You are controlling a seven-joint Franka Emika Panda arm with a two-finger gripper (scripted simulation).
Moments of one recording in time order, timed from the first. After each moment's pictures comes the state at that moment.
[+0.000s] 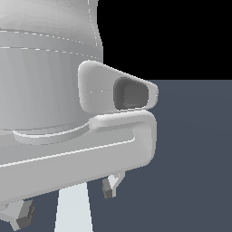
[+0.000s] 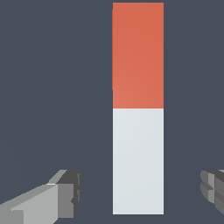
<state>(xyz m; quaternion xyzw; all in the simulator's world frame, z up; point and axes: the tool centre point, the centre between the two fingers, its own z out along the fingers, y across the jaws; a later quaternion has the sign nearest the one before) -0.054 -0.200 0.060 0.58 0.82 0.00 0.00</state>
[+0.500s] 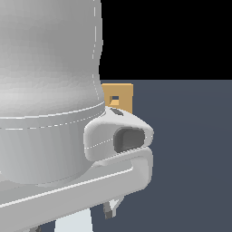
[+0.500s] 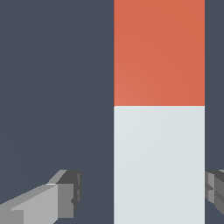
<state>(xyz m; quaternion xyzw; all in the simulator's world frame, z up) -0.054 -0.200 0.022 0.58 0.82 0.00 0.00</state>
